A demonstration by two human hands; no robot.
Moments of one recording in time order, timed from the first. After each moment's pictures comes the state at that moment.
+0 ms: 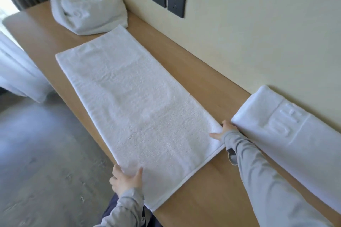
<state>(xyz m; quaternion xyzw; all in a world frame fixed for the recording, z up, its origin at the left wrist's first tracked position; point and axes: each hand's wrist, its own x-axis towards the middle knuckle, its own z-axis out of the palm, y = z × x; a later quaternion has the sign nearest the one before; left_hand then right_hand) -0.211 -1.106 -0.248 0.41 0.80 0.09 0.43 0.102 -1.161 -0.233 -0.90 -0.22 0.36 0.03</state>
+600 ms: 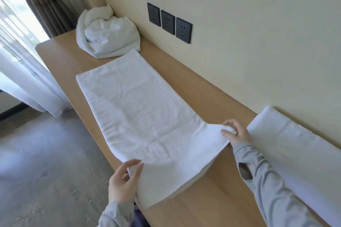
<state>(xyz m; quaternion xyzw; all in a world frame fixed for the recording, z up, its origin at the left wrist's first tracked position) -0.214 -1.082 -0.162 0.50 0.63 0.28 0.53 0.098 -1.154 -0.175 -0.82 -0.23 0.28 0.44</state>
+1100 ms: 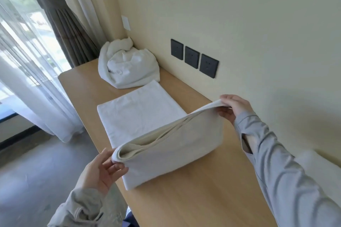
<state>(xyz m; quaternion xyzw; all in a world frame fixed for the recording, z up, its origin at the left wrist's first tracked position) -0.263 -0.882 -0.097 0.26 0.49 0.34 0.76 0.094 -0.948 -0.066 -0.63 -0.12 0.36 0.68</state>
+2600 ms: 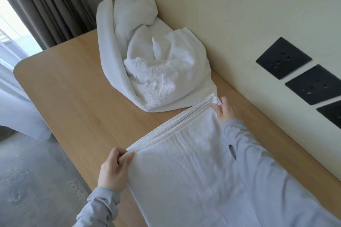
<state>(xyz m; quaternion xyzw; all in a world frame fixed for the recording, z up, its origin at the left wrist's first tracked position) -0.278 -0.484 -0.273 0.61 0.60 0.18 0.48 0.066 -0.533 -0.252 -0.91 -0.36 0.15 0.16</state>
